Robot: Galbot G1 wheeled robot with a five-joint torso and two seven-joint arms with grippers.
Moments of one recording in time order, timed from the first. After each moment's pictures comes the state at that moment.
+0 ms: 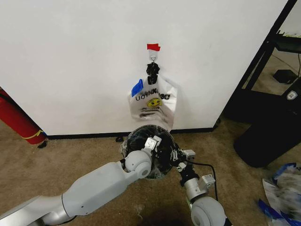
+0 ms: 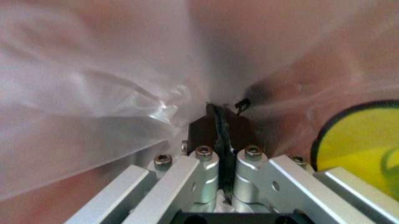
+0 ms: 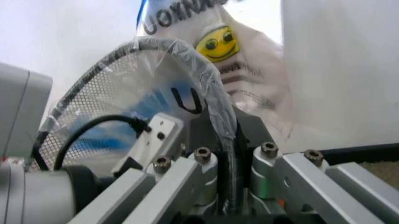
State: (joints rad) left arm 0.52 -1.09 0.56 -1.70 -0.94 0.56 -0.59; right arm -1.42 1.28 0.16 2.03 0.41 0.05 0.12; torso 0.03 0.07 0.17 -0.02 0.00
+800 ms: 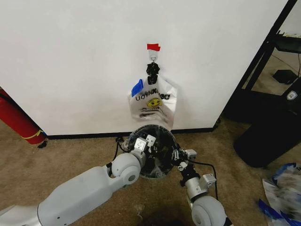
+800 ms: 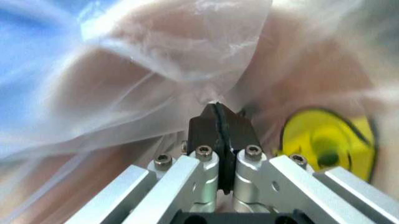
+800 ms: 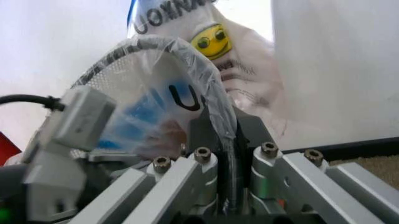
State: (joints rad) left arm 0.58 -0.98 0.50 -1.86 -0.97 0.46 -0.59; right arm -1.41 1.28 0.17 2.02 0.44 0.05 0.14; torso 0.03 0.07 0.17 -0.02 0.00
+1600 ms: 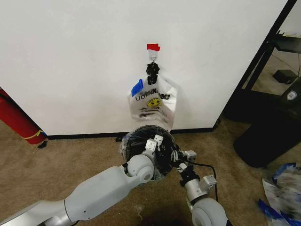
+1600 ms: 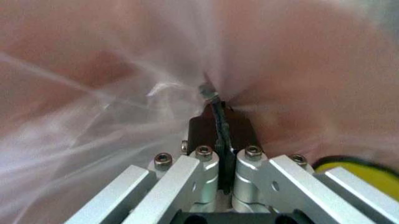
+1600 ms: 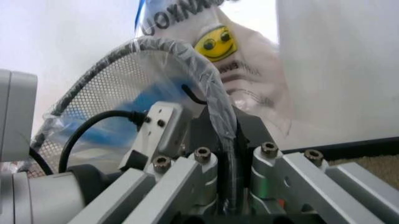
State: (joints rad) left arm 0.54 -1.10 0.56 -1.70 -0.92 0.44 -0.62; right arm -1.43 1.27 0.17 2.05 0.44 0.04 0.13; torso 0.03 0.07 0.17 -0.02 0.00
